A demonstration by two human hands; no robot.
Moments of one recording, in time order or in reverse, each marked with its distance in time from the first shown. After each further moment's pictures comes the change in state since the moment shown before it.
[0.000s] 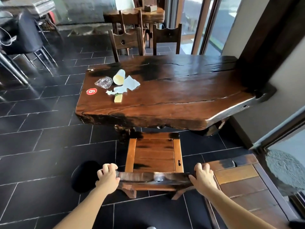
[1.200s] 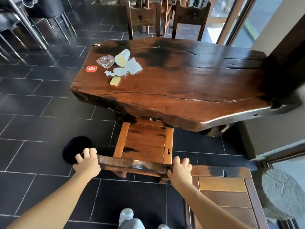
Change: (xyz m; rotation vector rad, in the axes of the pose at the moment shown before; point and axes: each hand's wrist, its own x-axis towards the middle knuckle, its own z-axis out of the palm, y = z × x) left_hand 0.005 0.075 0.016 0.110 0.080 -0.394; right_hand 0.067 0.021 -0.035 -0.030 -0.125 -0.148
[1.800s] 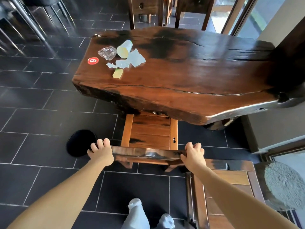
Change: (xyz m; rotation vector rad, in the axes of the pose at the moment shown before) left_hand 0.001 0.038 -0.010 0.069 -0.078 0.058; right_hand 0.037 0.016 -0.032 -0.024 0.016 -0.011
